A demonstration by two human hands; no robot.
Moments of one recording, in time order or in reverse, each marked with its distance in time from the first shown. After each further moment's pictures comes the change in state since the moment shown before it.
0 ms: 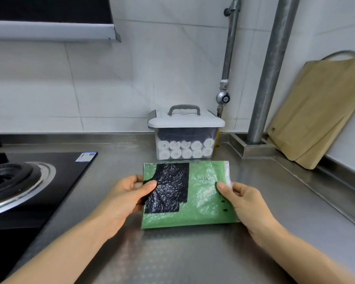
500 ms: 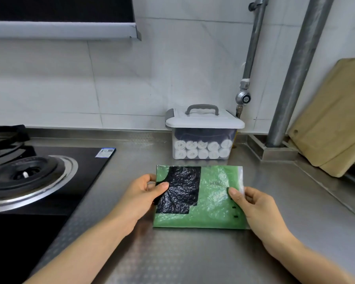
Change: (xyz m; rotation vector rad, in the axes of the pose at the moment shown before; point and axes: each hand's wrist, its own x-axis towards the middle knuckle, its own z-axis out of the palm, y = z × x) left_hand 0.005 -0.005 -0.008 0.078 0.041 0.052; right_hand 0.004 0.006 0.010 -0.091 0.008 -0.080
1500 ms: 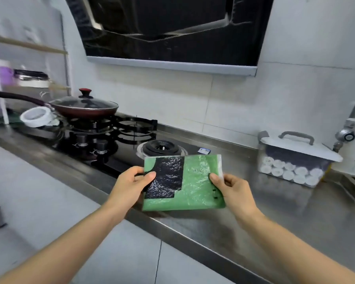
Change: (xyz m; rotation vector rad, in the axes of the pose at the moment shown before) left_hand -0.211 0.005 -0.168 0.035 0.613 0.122; right_hand -0.102 -0.062 0.181 0.057 -0.492 -0.192
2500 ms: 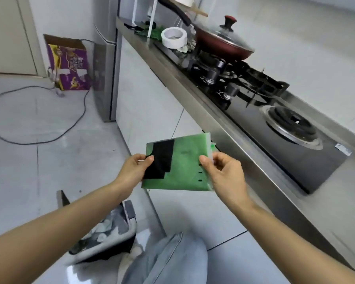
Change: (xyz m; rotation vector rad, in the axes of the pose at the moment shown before) left_hand -0.079 -0.172 -0.199 -0.184 0.593 -0.376; right_hand -0.069 0.043 0.247 -0.238 -0.603 -0.146
